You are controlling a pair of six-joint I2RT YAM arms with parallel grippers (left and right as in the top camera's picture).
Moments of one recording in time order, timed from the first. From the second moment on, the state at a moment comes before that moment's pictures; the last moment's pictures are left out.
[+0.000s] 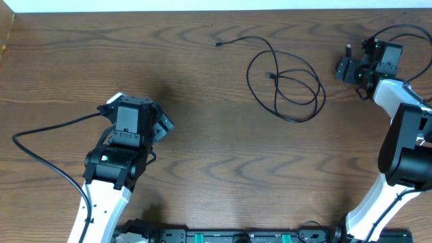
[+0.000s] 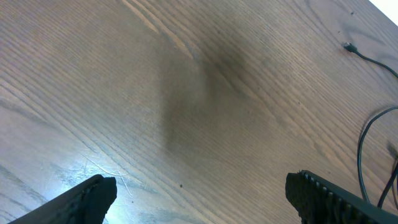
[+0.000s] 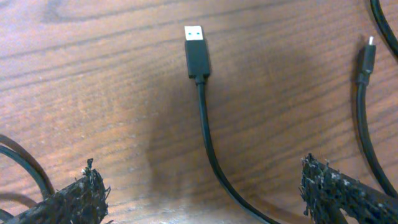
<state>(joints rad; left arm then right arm) -0.21 1.03 0.93 -0.85 -0.24 -0.80 -0.23 2.06 1.28 -0.07 -0.12 0.06</state>
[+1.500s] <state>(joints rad) -0.21 1.03 0.93 -0.85 -0.24 -0.80 -0.34 2.16 1.29 0.03 0.07 0.12</state>
